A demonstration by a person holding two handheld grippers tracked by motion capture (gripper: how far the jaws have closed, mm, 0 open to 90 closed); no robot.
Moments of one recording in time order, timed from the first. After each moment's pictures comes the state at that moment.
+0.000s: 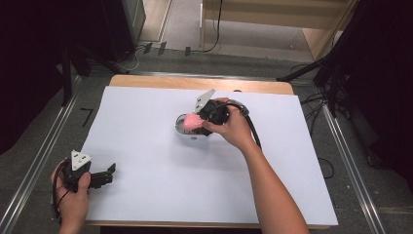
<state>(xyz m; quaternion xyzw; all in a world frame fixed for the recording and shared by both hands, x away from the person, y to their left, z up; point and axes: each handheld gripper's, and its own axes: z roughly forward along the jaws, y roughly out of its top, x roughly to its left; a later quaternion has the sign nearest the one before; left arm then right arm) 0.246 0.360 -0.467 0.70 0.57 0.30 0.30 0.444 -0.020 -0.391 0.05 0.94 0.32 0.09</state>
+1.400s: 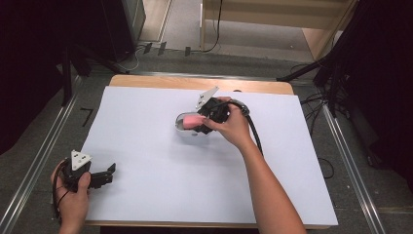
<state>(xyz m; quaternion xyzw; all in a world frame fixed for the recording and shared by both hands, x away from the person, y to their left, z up) 0.246 0.361 -0.467 0.70 0.57 0.30 0.30 0.455 -0.027 -0.400 0.11 0.93 0.34 0.08</state>
